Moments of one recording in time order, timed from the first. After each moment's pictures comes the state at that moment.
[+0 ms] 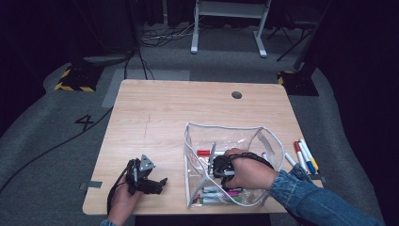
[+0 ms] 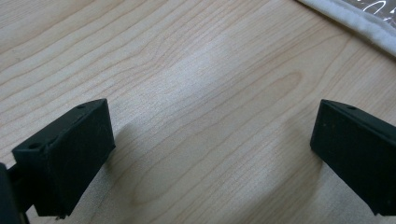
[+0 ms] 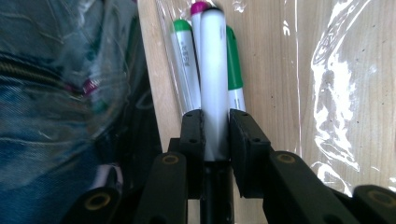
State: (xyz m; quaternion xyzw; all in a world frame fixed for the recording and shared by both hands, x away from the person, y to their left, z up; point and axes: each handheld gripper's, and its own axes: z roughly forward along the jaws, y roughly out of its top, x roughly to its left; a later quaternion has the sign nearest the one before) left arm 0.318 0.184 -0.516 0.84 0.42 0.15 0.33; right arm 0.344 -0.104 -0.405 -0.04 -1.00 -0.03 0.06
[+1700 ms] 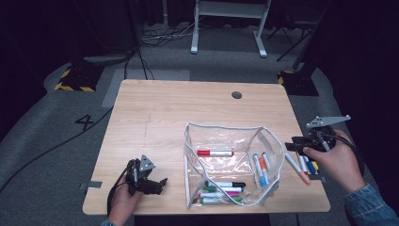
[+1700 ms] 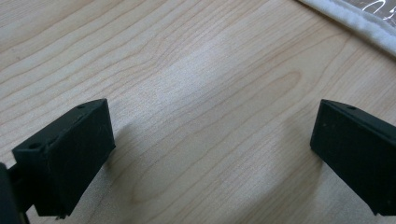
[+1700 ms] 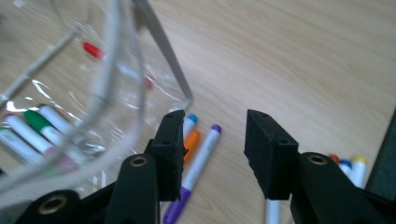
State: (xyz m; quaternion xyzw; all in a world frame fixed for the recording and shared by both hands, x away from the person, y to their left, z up) left arm 0.317 0.183 -0.516 0.83 0.42 0.15 0.33; right arm 0.369 -0.343 -0.341 -0.42 -0.84 -0.30 -0.14
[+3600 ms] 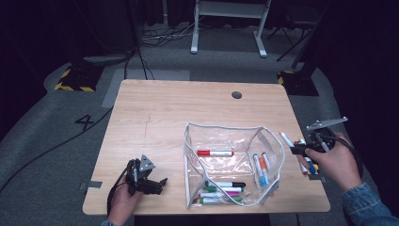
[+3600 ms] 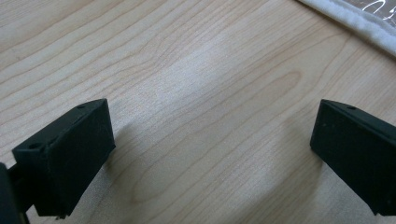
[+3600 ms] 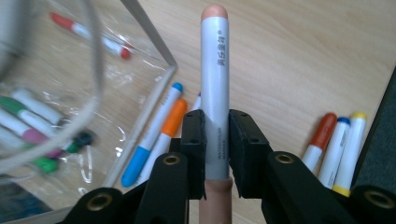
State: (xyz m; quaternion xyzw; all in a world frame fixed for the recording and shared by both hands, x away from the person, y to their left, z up) left arm 0.317 0.183 -0.516 0.83 0.42 0.15 0.33; right arm 0.370 -0.348 -0.345 -0.46 -0.84 -0.26 -0.11
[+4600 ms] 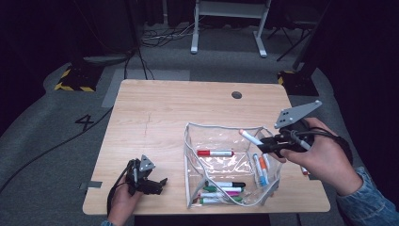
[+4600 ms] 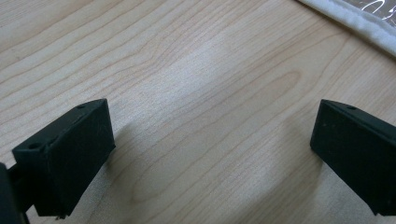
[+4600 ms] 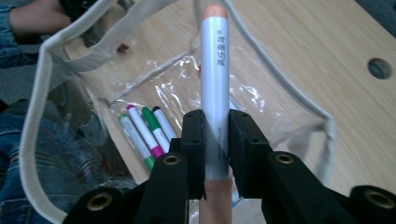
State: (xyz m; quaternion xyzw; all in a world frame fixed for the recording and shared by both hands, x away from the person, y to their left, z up) left arm 0.317 0.184 -0.516 0.84 0.41 0.15 0.33; right arm 0.327 -0.222 -0.249 -0.23 -0.92 -0.29 -0.10
